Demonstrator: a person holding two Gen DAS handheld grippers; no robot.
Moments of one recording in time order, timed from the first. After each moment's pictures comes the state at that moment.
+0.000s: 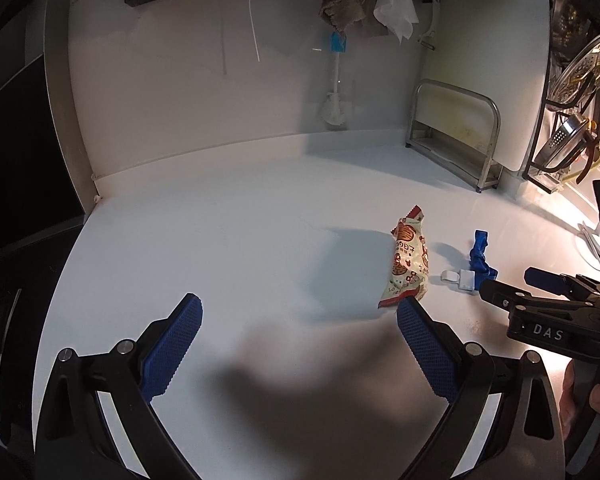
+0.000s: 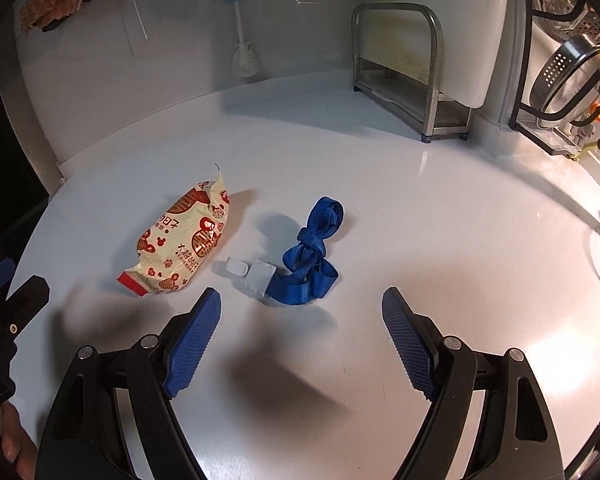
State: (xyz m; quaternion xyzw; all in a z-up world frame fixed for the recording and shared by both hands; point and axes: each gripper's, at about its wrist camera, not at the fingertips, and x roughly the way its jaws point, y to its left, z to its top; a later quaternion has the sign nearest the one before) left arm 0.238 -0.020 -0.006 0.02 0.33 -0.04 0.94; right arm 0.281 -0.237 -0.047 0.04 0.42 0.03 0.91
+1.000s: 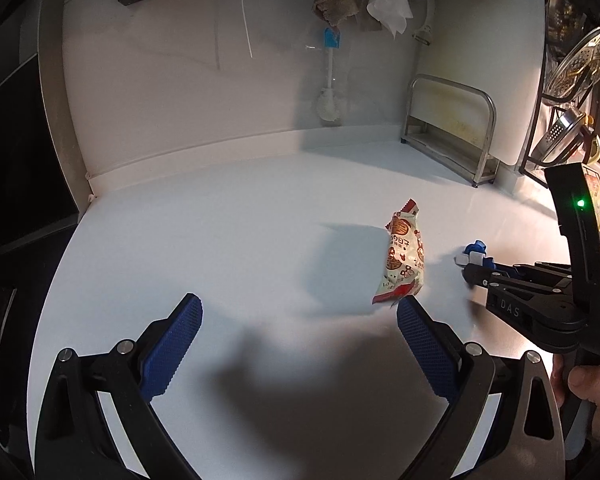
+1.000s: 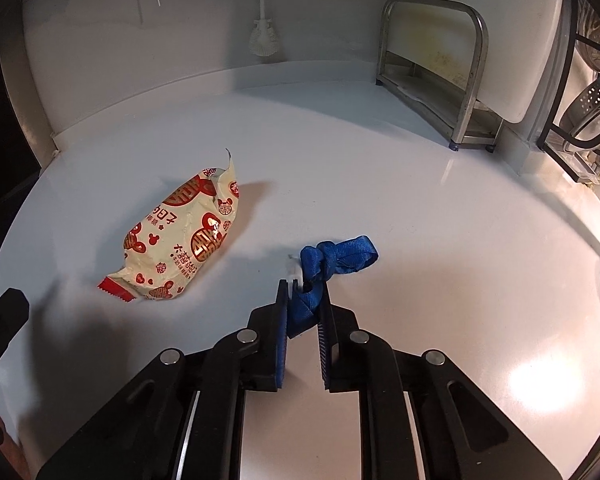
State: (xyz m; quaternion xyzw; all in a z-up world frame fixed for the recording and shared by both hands) left arm 0.238 -0.028 -0.012 0.03 0.33 -0.05 0.94; right arm 0.299 -0.222 -0.057 -0.01 0.43 0.04 0.90
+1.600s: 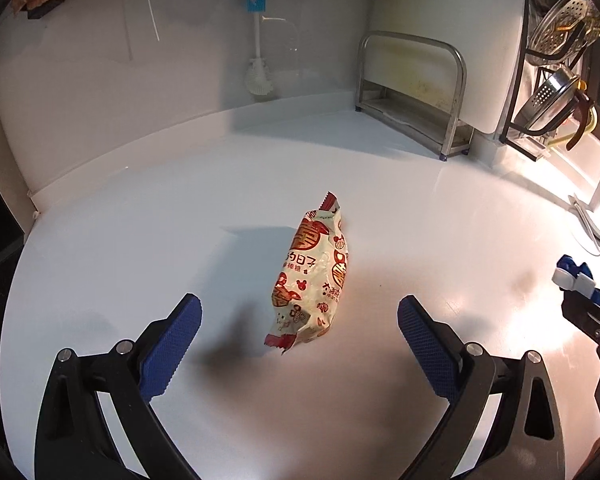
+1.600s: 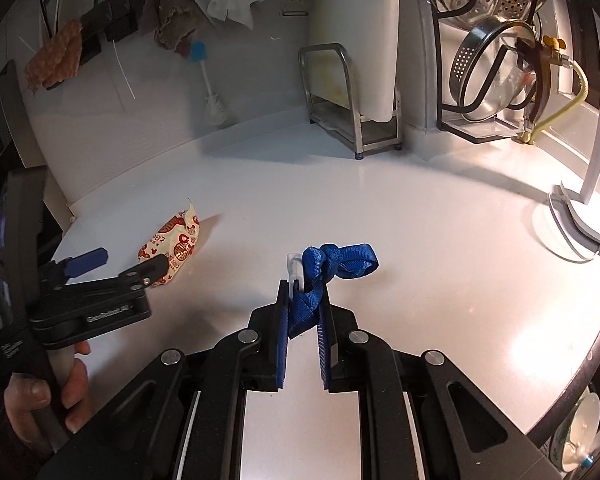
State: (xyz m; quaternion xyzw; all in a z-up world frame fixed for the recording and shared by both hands) left arm 0.289 -0.113 -0.028 0.05 0.39 -0.09 0.92; right arm 0.209 -0.305 -0.018 0.10 0.36 0.02 0.93
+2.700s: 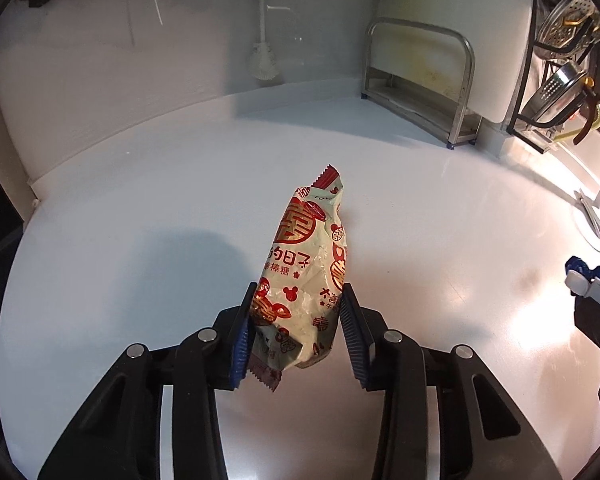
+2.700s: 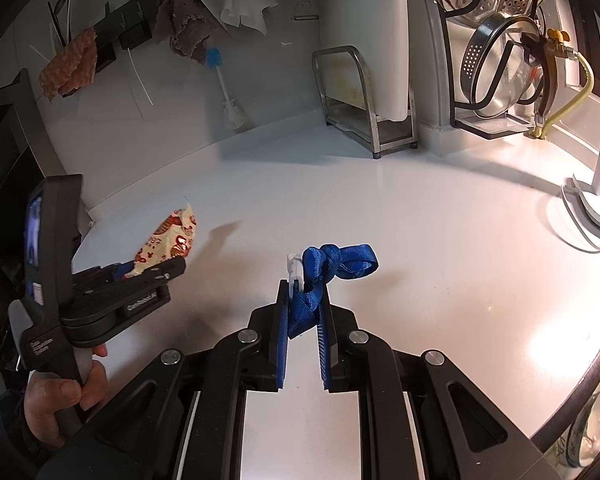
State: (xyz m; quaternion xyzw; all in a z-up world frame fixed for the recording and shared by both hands) left arm 0.278 -0.105 -0.027 0.05 0.39 -0.08 0.92; right arm 0.196 -0.295 -0.017 0.11 0.35 0.04 0.93
